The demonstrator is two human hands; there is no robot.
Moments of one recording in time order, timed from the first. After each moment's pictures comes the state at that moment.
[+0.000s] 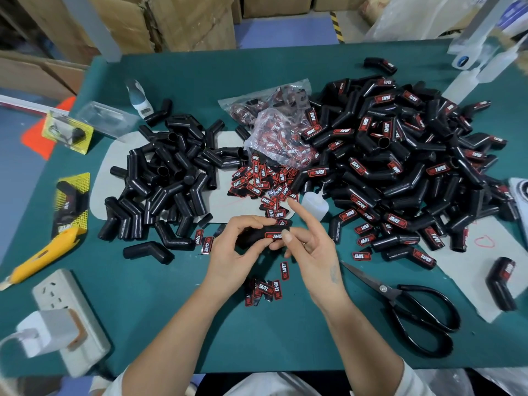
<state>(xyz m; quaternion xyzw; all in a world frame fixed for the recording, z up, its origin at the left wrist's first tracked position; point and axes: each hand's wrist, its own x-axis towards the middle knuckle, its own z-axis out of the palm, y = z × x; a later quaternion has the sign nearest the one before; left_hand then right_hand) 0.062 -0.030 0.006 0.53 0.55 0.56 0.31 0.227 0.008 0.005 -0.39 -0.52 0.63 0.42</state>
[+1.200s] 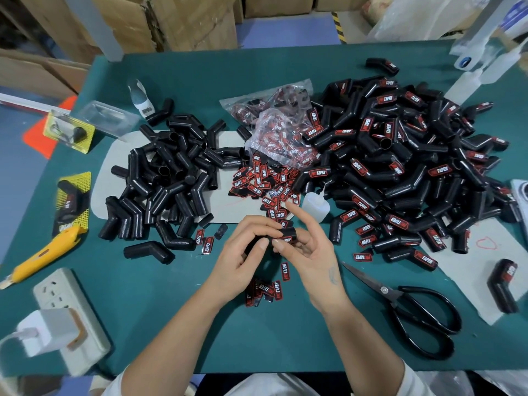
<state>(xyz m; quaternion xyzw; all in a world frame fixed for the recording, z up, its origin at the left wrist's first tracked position) 0.061 -0.031 0.014 0.60 0.53 0.49 0.35 0.226 0.008 0.006 -0.40 -0.49 0.66 0.40</state>
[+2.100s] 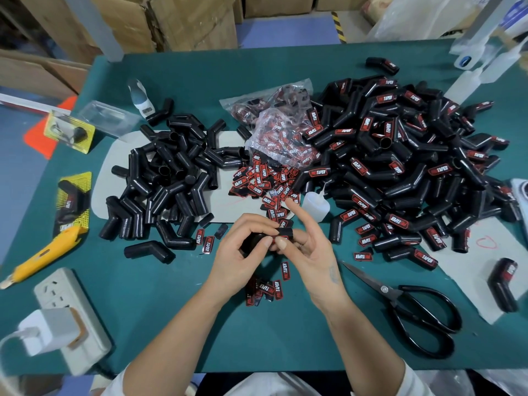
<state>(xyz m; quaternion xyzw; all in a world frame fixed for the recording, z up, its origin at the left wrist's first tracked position) 0.064 -0.029 0.007 0.55 0.54 0.53 0.35 0.226 0.007 0.011 -0.37 -0.49 0.68 0.40</state>
